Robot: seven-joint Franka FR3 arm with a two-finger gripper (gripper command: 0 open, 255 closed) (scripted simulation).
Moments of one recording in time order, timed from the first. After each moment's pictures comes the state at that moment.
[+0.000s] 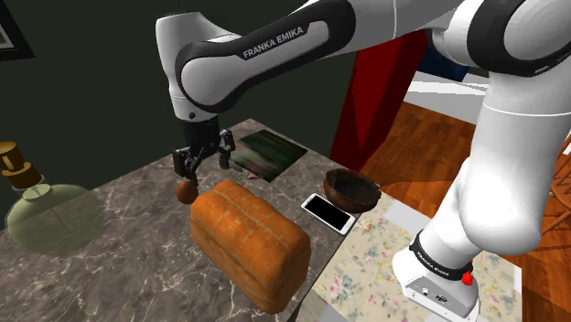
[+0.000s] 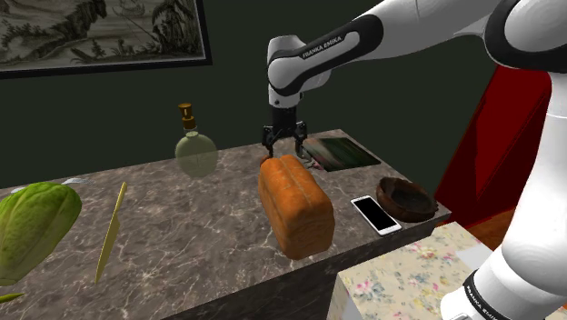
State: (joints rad) arm 0.17 0.30 0.37 -1.78 -0.04 1.98 0.51
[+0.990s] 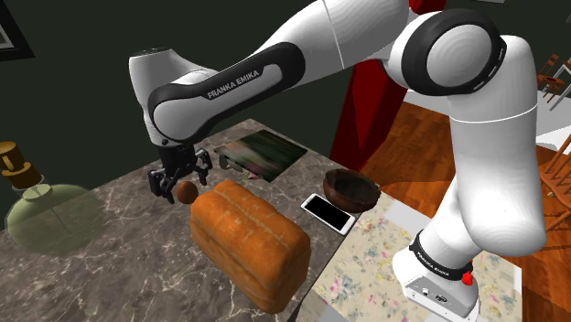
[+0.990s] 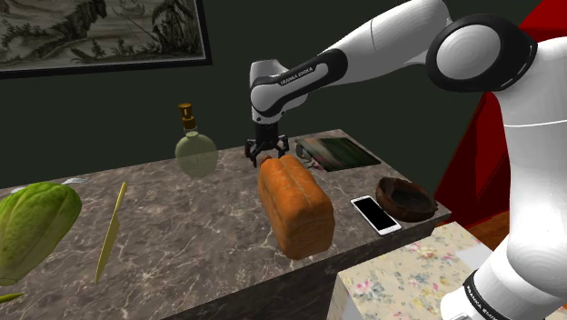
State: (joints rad) arm 0.25 0.54 0.35 -1.58 -0.12 2.03 0.58
